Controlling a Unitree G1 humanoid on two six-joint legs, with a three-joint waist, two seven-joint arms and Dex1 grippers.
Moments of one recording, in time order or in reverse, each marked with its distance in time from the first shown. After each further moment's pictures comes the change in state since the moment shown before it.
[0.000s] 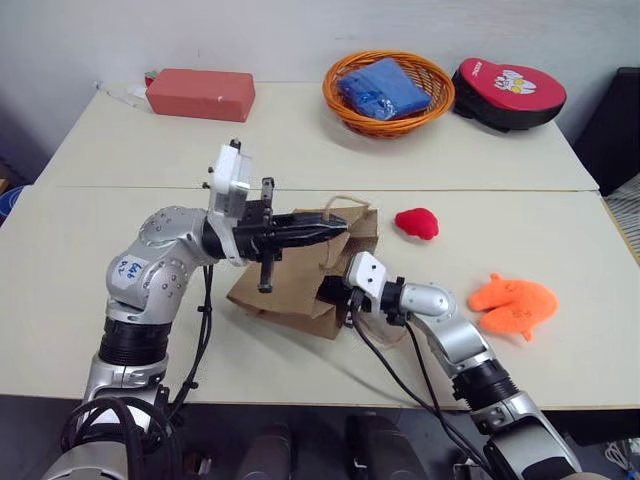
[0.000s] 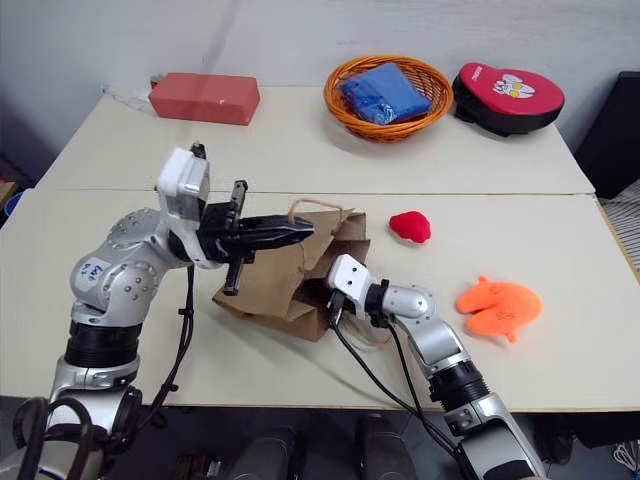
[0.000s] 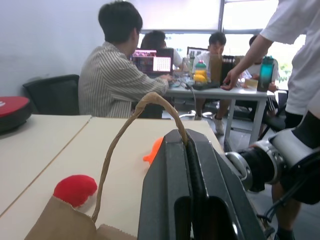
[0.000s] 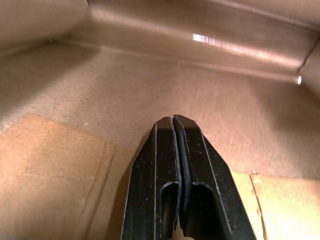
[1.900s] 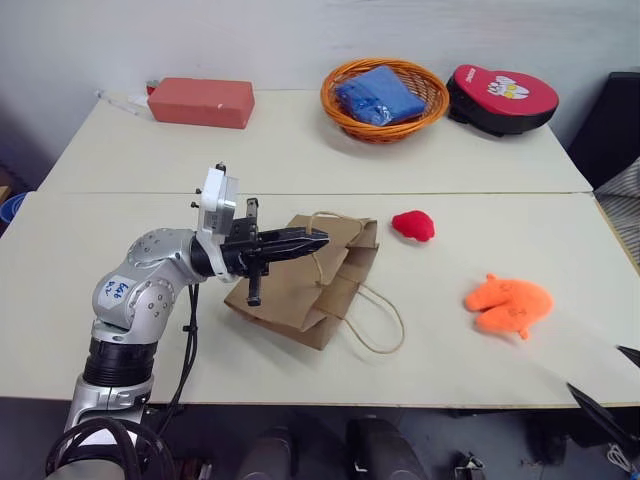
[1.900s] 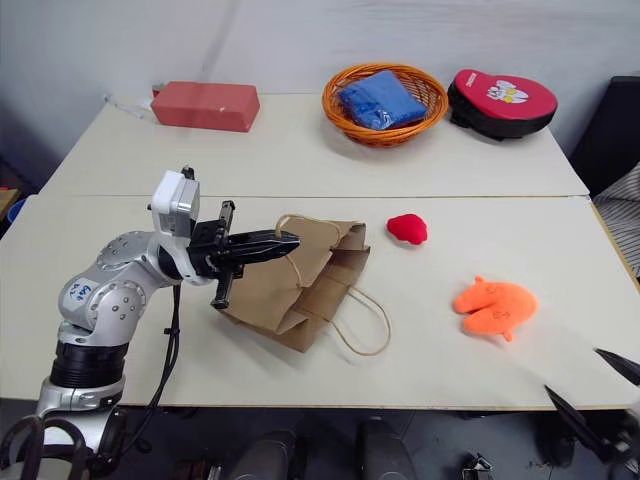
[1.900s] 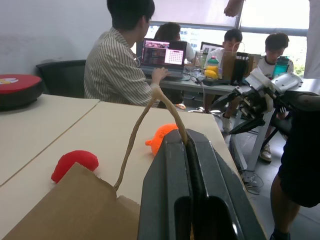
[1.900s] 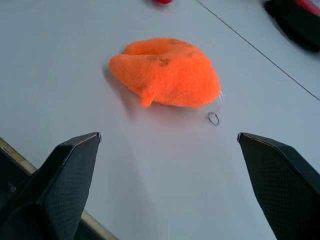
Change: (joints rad) left arm 0.122 0.046 -0.013 -0.034 0.003 -0.018 0.021; right arm 1.022 -0.413 -1.040 -0.321 0.228 -0.315 0.190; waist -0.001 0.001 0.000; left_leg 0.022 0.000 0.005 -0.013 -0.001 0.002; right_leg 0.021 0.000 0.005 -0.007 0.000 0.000
